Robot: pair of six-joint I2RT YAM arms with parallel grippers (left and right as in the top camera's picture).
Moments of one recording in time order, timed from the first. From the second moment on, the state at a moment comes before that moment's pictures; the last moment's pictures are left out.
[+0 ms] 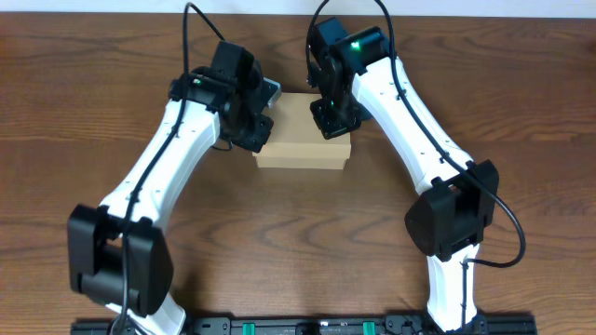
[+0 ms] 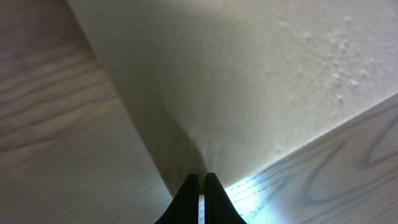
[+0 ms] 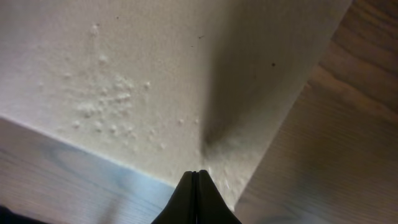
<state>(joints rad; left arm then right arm) -0.32 1.80 1.50 -1.00 0.24 0.15 0.48 2.15 2.11 -1.49 -0.03 0.09</state>
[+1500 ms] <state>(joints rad) -0.21 1.58 1.74 -1.33 -0.04 0.07 0.31 1.87 2.14 -1.32 0.05 0.10</state>
